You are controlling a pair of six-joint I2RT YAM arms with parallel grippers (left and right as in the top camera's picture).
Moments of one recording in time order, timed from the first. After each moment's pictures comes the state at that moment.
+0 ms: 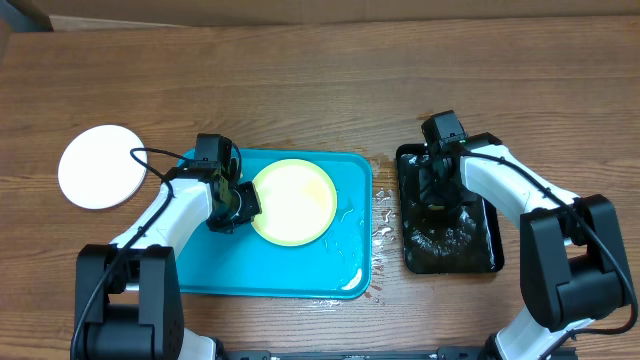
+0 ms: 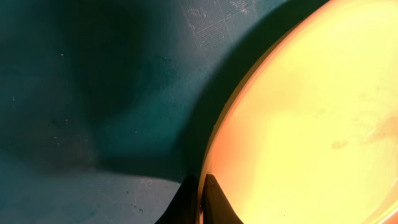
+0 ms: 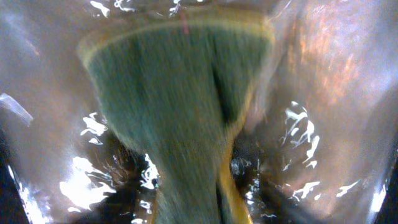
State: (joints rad) left arm -0.06 1.67 0.90 -0.65 0.18 -0.39; right arm 0.26 1.84 1.11 -0.80 0.09 0.26
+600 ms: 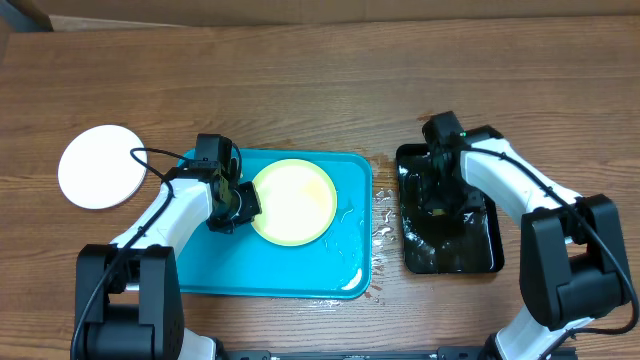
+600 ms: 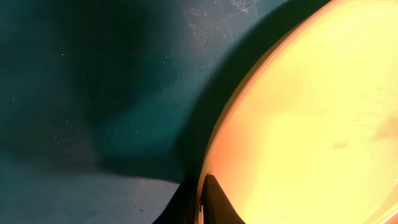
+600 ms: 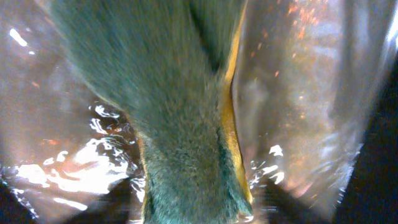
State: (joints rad) left arm -0.06 1.67 0.90 -0.65 0.18 -0.39; right arm 0.26 1.84 1.18 -0.97 0.09 0.26
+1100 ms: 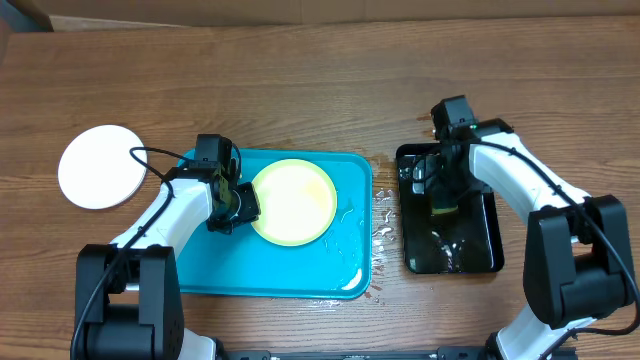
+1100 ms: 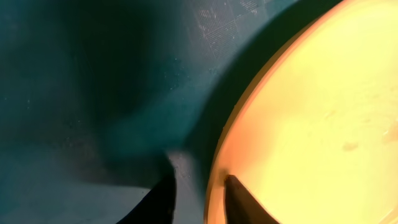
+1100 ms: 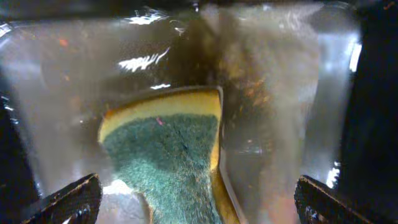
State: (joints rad) left arm -0.06 1.67 0.90 -0.65 0.16 -0.37; right arm 0.22 1.84 1.18 -0.81 0.09 0.26
